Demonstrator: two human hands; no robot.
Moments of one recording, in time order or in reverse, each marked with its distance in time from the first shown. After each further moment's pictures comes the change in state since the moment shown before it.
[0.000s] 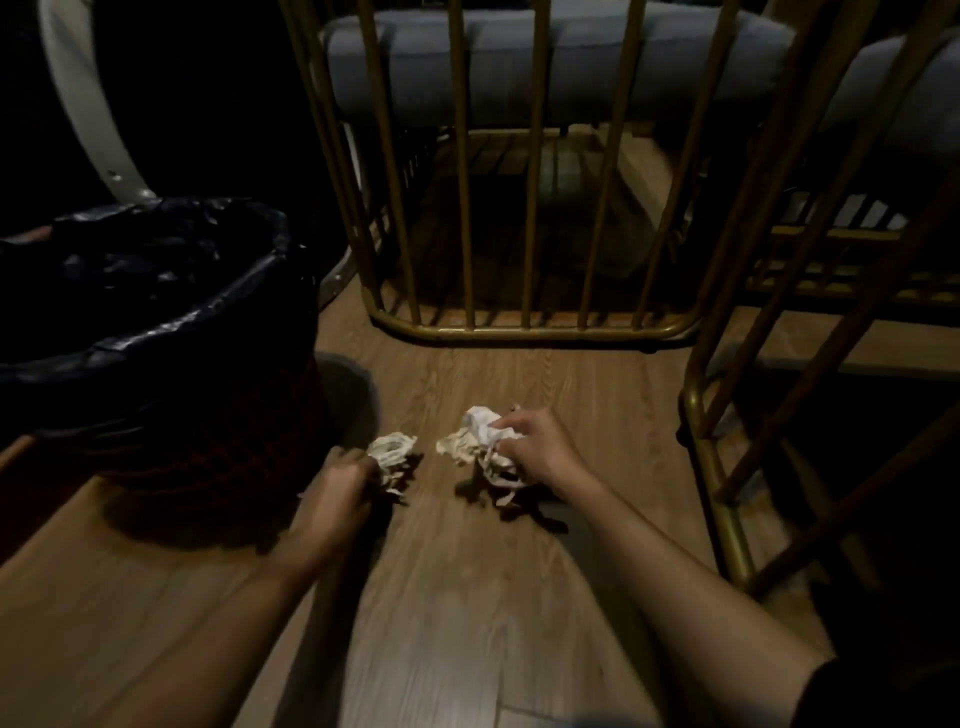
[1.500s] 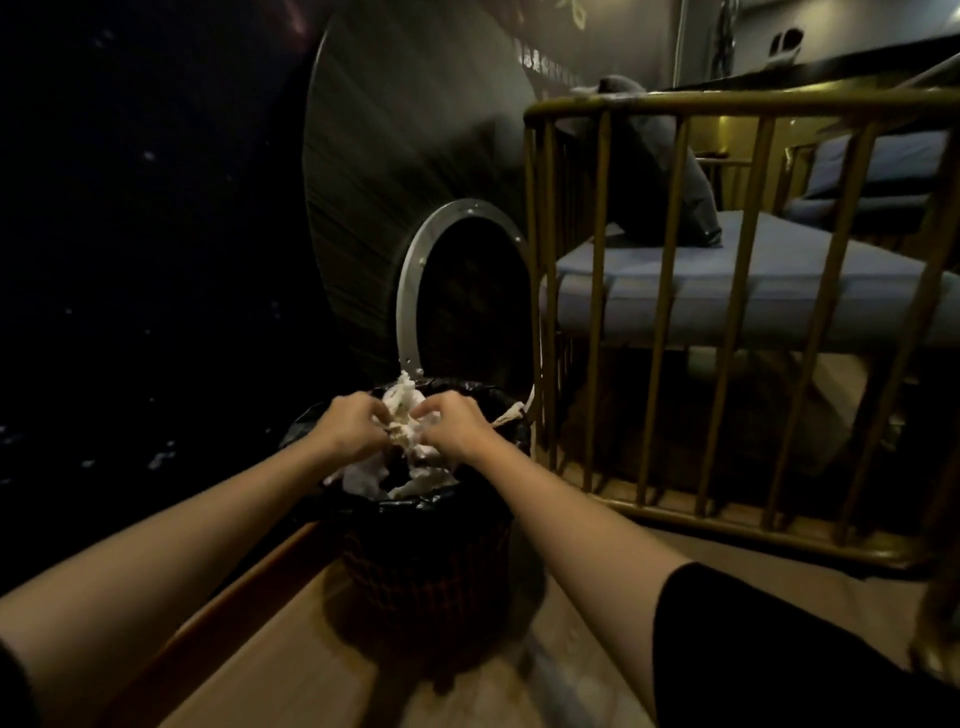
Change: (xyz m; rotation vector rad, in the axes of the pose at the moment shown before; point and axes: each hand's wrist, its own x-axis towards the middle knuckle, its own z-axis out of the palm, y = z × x) left_hand 0.016 -0.062 -0.314 -0.002 0.216 -0.391; right_hand 0.034 -0.334 0.120 -0.145 -0.237 -0.516
